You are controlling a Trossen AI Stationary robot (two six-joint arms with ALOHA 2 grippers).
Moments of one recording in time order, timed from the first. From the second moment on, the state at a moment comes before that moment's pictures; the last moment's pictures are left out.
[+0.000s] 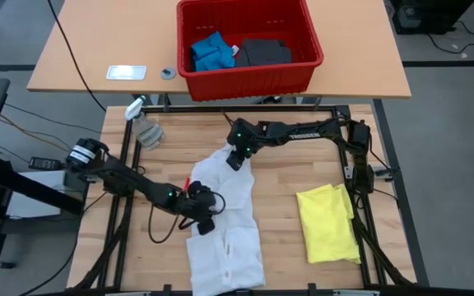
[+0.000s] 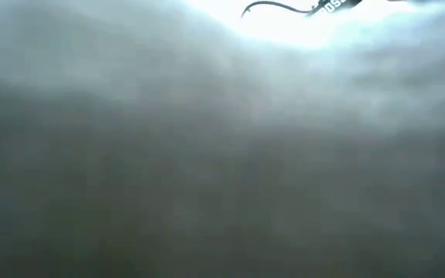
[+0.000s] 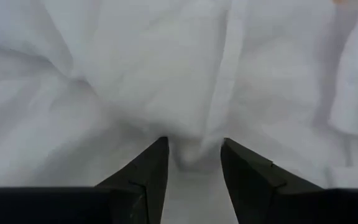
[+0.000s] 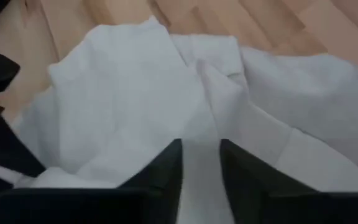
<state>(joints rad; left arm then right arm) -0.38 1.61 0.75 -0.08 -0.35 -0.65 -0.29 2.00 1.39 -0.33 -0.26 0.41</state>
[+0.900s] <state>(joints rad) -0.55 1.59 0.75 -0.11 -0.48 -1.07 -0.29 2.00 1.39 -0.33 -0.38 0.49</state>
